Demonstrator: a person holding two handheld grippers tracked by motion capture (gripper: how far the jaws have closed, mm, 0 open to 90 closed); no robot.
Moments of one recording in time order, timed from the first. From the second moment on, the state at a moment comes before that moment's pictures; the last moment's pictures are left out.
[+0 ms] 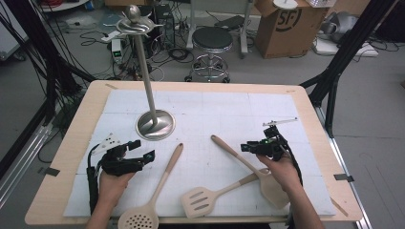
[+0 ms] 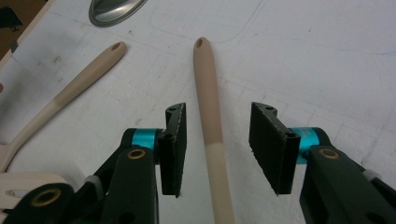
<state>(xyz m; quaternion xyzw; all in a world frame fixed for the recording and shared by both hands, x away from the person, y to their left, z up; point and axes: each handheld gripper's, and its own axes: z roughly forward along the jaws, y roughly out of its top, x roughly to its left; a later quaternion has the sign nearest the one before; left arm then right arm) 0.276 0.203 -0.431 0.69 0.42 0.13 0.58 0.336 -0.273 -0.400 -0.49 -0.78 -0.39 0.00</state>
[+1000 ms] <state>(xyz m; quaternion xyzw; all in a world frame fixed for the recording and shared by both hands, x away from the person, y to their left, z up) 0.275 0.201 -0.431 0.69 0.42 0.13 0.58 0.344 -0.252 -0.427 -0.47 -0.83 -0.29 0.07</state>
